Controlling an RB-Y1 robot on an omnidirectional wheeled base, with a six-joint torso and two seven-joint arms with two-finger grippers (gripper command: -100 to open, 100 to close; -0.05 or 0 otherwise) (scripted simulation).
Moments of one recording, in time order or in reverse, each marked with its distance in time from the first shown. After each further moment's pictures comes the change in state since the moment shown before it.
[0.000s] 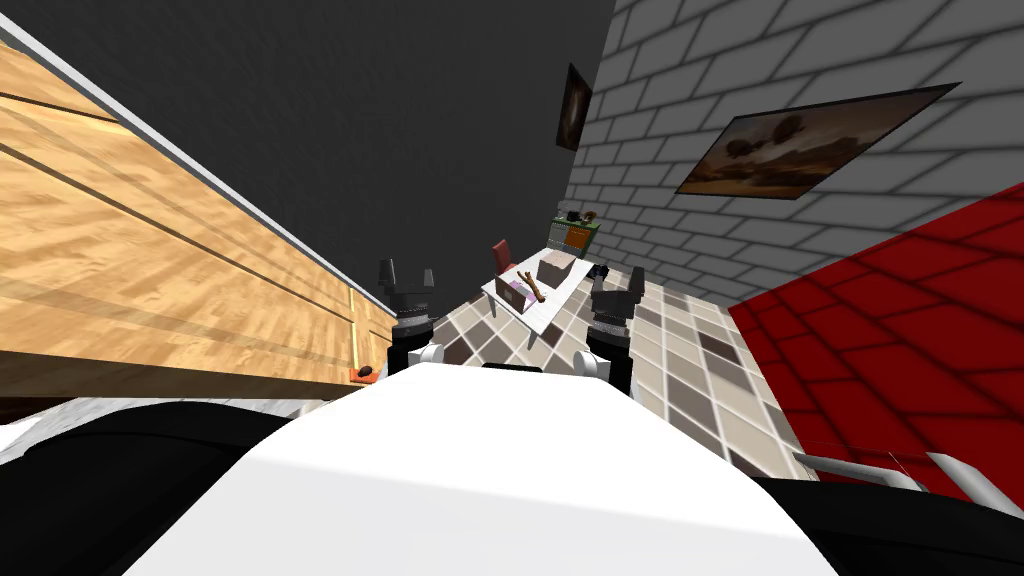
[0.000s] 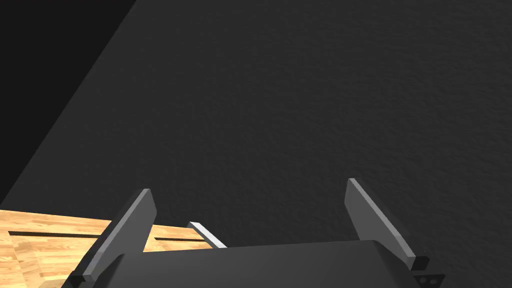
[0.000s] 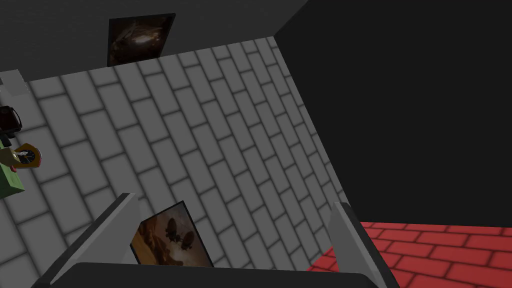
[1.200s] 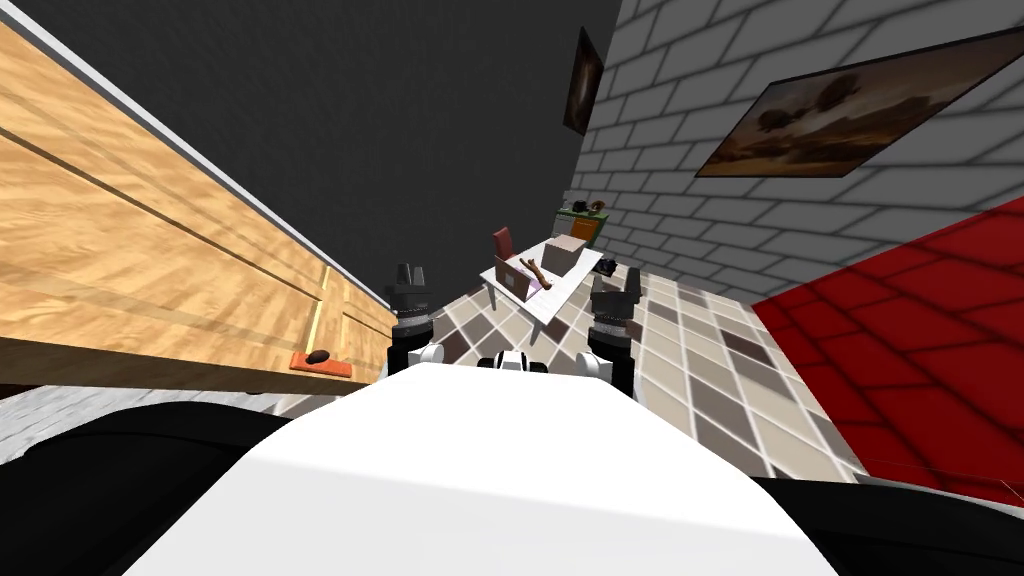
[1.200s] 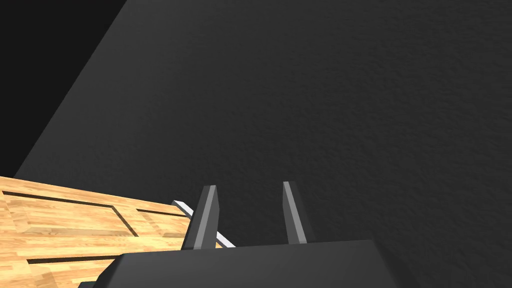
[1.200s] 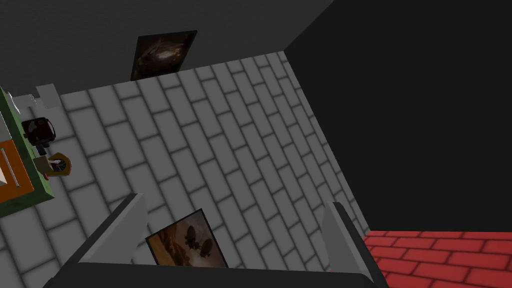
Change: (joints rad) left arm 0.000 0.000 0.000 0.000 0.000 0.000 0.000; right arm 0.002 -0.051 0.002 0.007 -0.012 -0.006 -0.015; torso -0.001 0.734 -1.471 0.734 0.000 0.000
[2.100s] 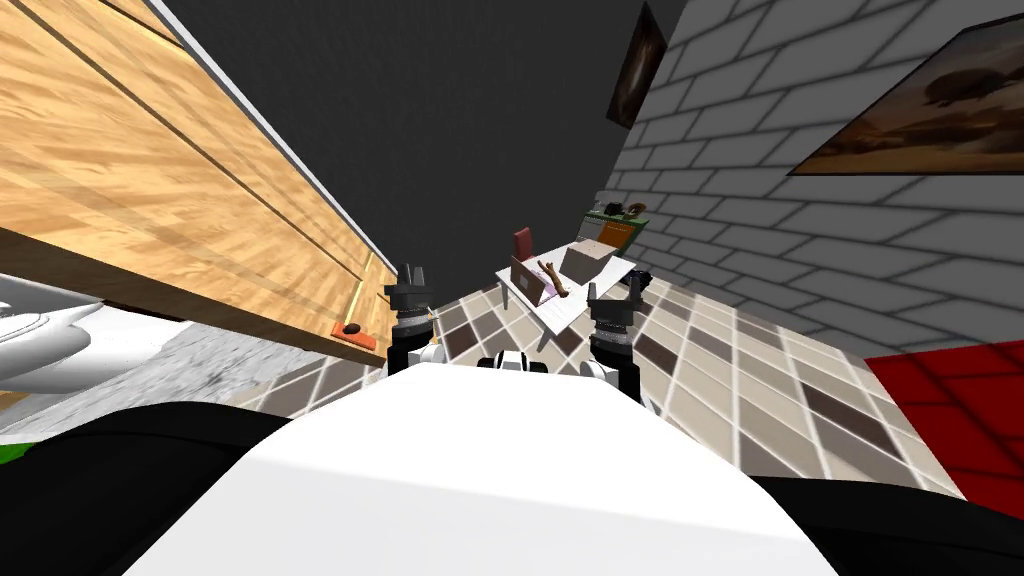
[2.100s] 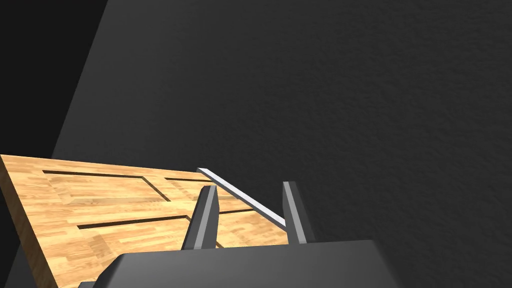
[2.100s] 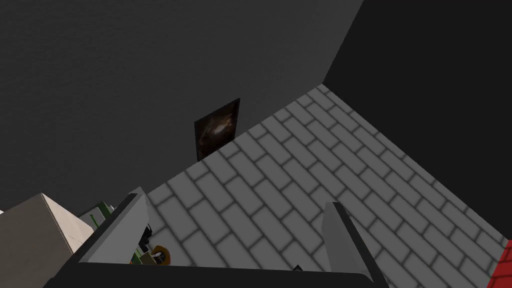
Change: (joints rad) left arm 0.000 0.000 0.000 0.000 0.000 0.000 0.000; right arm 0.039 -0.134 0.034 0.050 -0.151 -0.071 -0.197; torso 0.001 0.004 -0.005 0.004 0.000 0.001
